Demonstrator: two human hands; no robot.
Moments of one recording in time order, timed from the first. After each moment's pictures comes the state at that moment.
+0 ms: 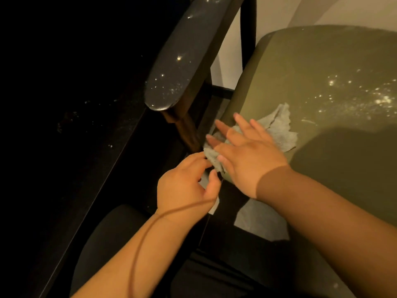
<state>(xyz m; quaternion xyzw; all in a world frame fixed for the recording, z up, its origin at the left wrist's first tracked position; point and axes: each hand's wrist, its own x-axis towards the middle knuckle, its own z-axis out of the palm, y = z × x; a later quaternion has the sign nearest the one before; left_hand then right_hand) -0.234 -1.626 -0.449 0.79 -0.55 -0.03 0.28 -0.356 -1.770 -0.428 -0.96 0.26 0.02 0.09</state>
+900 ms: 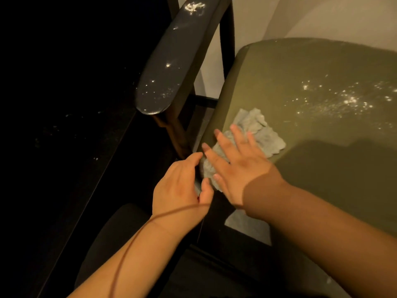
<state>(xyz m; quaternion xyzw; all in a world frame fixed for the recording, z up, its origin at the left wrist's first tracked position) -0.232 -1.626 -0.452 0.79 -0.56 -0.05 0.25 -0.368 -1.744 -0.431 -0.95 0.29 0.11 0.05</state>
